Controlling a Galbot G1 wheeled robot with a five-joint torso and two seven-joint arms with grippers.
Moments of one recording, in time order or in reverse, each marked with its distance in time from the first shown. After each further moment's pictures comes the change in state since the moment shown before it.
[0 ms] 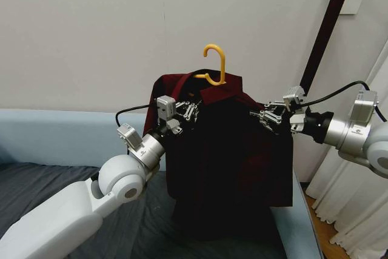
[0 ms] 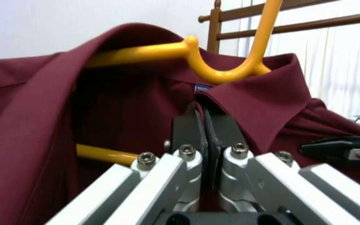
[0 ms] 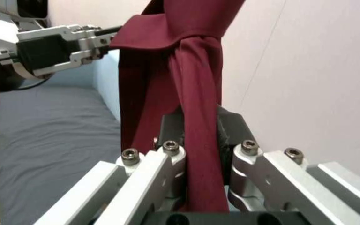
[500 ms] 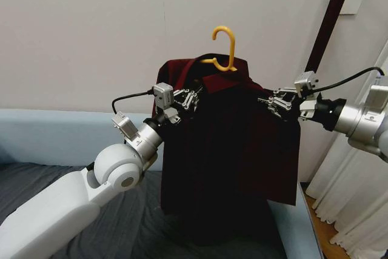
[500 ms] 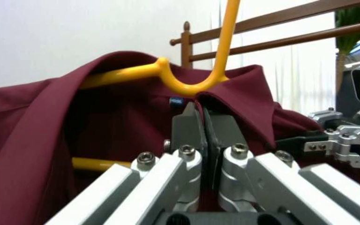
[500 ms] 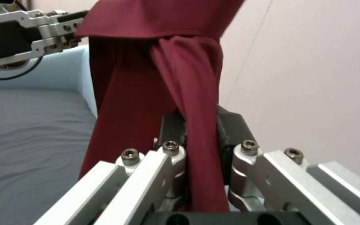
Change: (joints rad) left arm -0.133 0.024 0.054 0.005 -0.016 -0.017 0.071; right arm 0.091 -0.047 -0.002 -0.024 0.028 -0.002 -0.012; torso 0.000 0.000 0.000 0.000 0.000
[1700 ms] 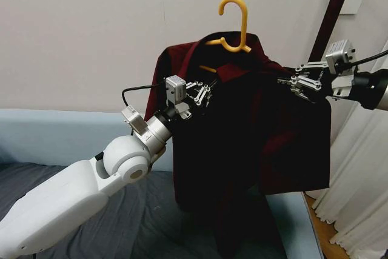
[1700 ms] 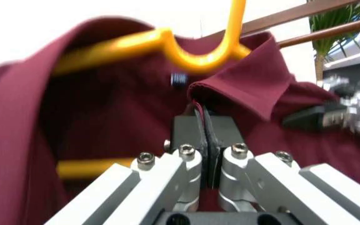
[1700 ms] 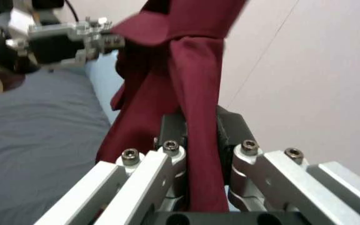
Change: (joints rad) left arm -0.076 -0.029 0.060 0.031 0.039 -0.037 0.032; right arm 0.108 -0.090 0.016 -0.008 -0.026 -0.026 -0.168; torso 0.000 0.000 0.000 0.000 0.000
